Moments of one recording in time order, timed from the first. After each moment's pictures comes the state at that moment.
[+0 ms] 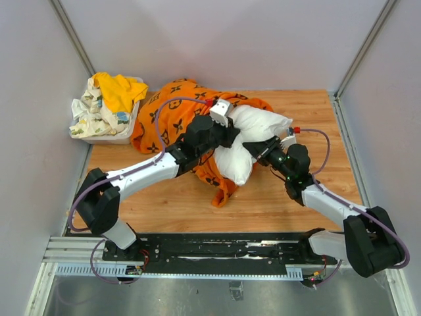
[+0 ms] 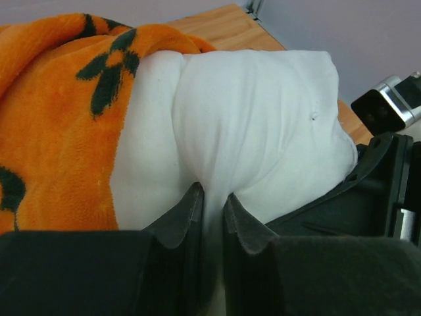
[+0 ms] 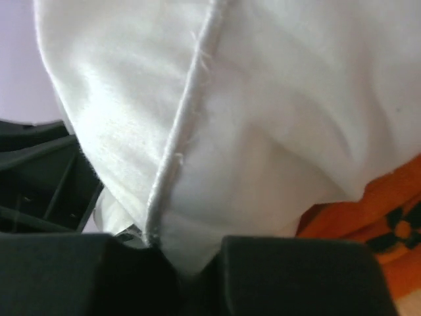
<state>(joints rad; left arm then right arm) -0.81 1.58 1.16 0.28 -0.09 -0.22 0.38 1.20 0.47 0.66 -0.25 1.18</state>
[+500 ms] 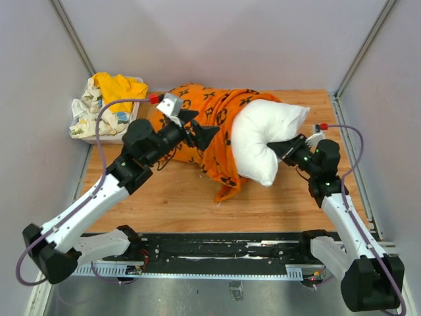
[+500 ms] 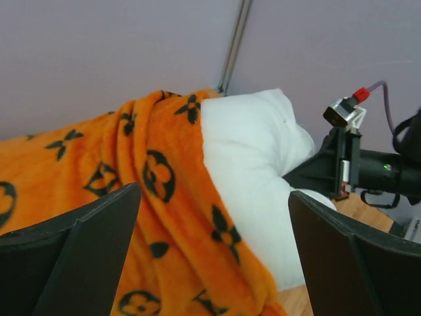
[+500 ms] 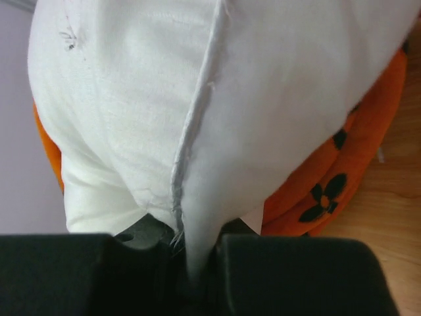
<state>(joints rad) -0.69 1.13 1.07 0.11 0.05 -0.21 0.18 0.93 0.57 0.15 -0.41 0.91</state>
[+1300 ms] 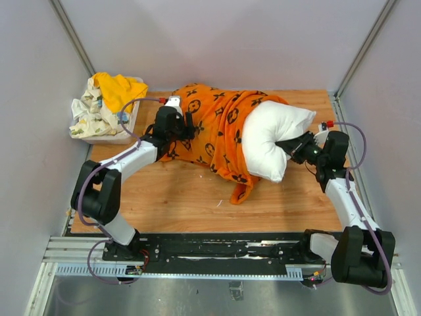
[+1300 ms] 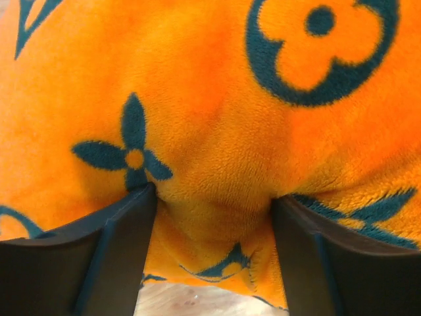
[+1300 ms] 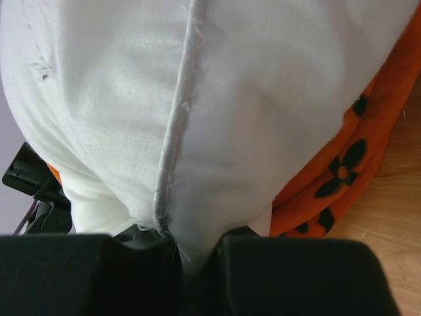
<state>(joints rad) -0.38 1.59 1.03 0.08 -0.11 -0.29 -0.11 1.09 0.65 0.06 -0.69 0.93</state>
